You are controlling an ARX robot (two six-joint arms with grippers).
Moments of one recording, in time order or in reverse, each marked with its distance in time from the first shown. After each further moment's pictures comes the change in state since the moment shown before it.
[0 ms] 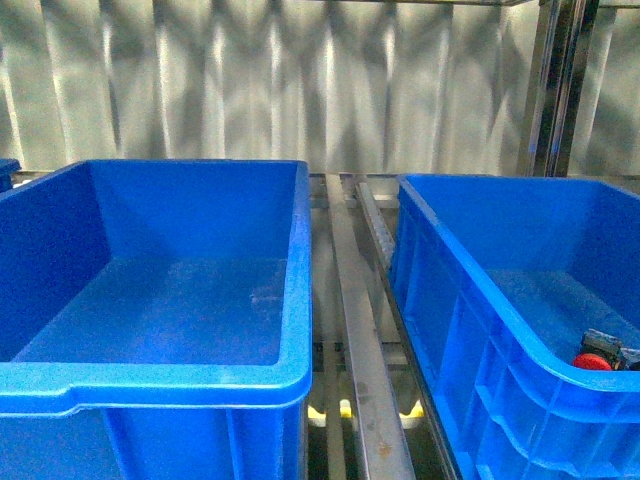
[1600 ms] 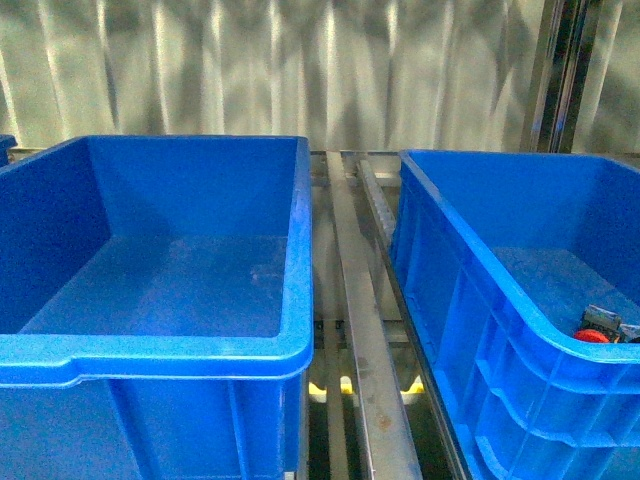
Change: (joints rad) left arm 0.000 0.000 0.000 0.000 0.000 0.000; right arm 0.040 -1.045 -0.511 -0.528 0.033 -0.018
